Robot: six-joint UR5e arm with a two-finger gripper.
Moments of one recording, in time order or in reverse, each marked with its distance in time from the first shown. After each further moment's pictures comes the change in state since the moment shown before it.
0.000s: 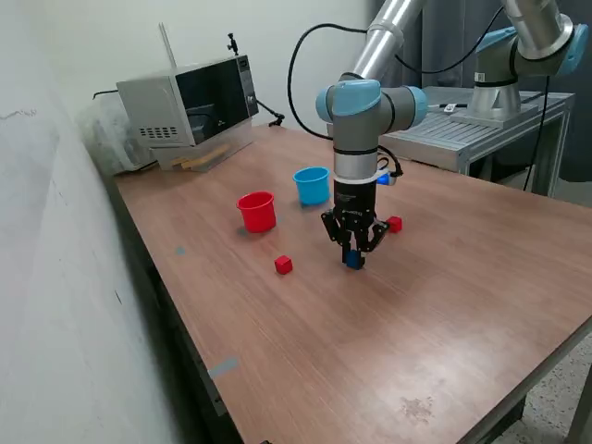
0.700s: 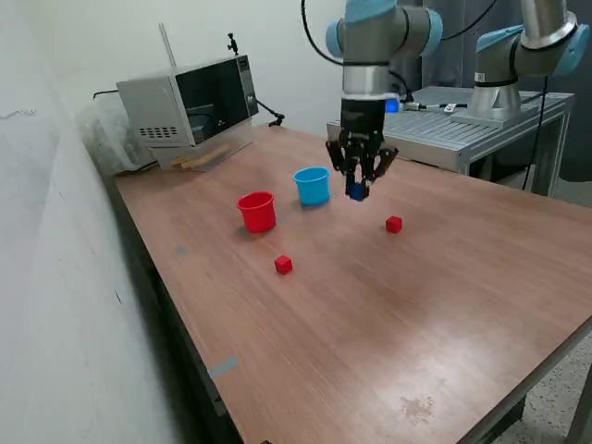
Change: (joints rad) arm -0.028 -0.315 0.170 0.090 -0.019 0.011
